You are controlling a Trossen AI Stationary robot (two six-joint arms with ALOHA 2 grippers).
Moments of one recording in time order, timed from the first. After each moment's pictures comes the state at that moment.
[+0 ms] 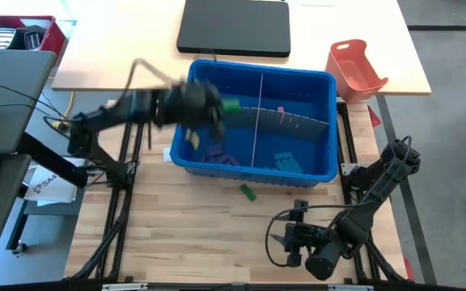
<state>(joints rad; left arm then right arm) 0.07 1.58 1.93 -0.92 -0.47 -0.09 0.83 1.63 1.39 -0.77 0.84 0.63</state>
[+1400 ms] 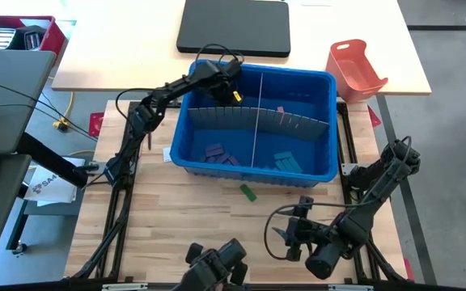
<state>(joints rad) 0.67 2.36 2.26 -1.22 -0.11 -0.51 0.85 1.63 1.39 -0.89 0.90 0.79</state>
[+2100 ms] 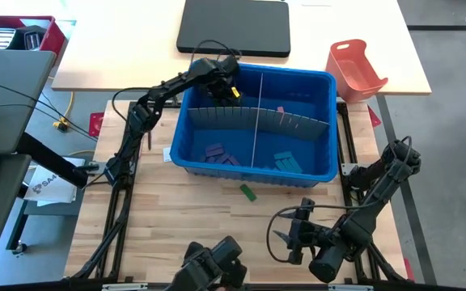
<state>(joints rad) 0.68 2.33 2.26 -1.22 -0.01 -0.49 0.87 1.63 1.39 -0.87 0.92 0.82</state>
